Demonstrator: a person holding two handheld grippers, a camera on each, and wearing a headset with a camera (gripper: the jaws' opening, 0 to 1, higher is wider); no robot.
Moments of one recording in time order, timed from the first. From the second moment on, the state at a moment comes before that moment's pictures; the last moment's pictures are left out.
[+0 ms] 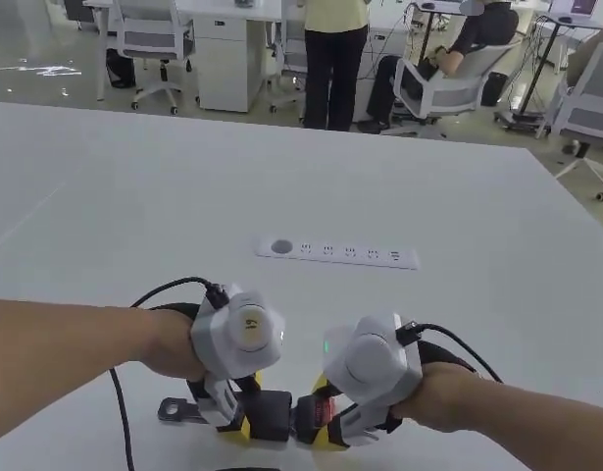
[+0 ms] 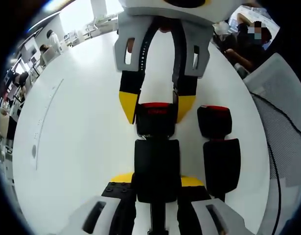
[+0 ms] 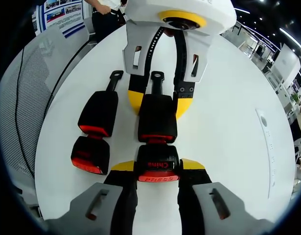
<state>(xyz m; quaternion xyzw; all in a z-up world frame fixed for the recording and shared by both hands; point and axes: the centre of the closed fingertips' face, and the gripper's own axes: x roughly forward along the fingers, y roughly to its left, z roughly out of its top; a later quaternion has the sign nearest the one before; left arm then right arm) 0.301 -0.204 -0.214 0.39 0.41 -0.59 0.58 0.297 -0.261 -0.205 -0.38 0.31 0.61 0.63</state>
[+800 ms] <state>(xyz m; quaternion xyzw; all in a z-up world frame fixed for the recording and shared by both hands) 0.300 -0.204 -0.213 0.39 0.41 -0.58 0.58 0.297 -0.263 -0.206 -0.39 0.31 0.61 0.62</state>
